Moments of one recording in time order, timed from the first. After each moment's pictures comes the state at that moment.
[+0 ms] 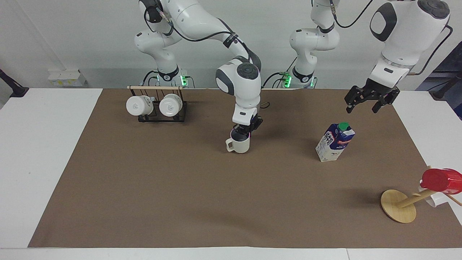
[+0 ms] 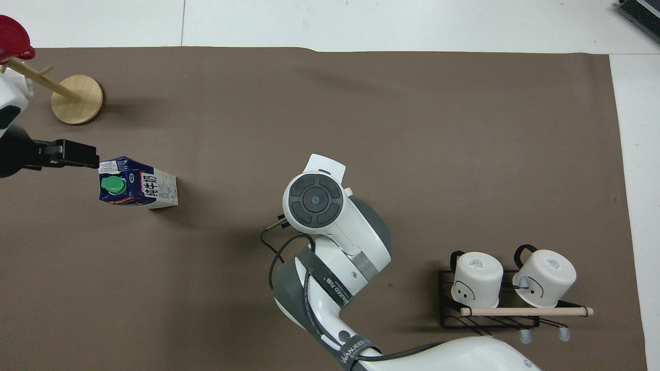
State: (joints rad) left arm -0.08 -0.04 0.02 -1.71 -0.02 1.75 -0.02; right arm 0.60 0.42 0.09 -1.70 -0.04 2.20 0.29
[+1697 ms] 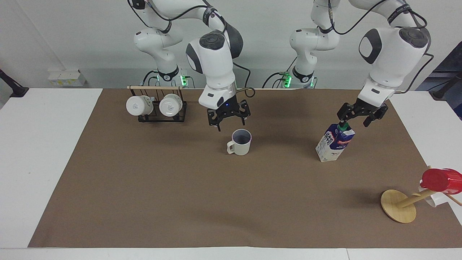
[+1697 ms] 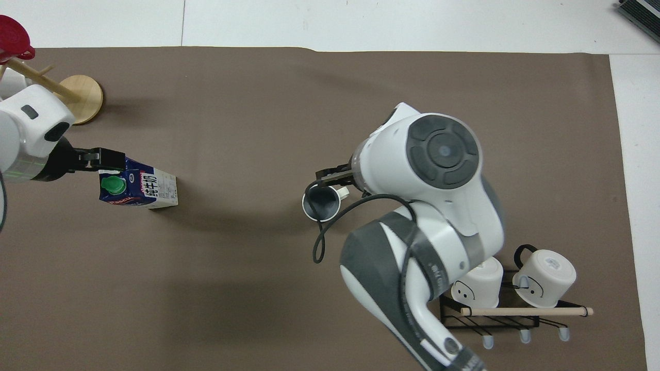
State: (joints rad) left arm -0.08 -0.01 0.02 -1.90 -0.02 1.99 -0.02; right arm 0.42 0.19 0.08 -1.67 0.06 2.05 0.33
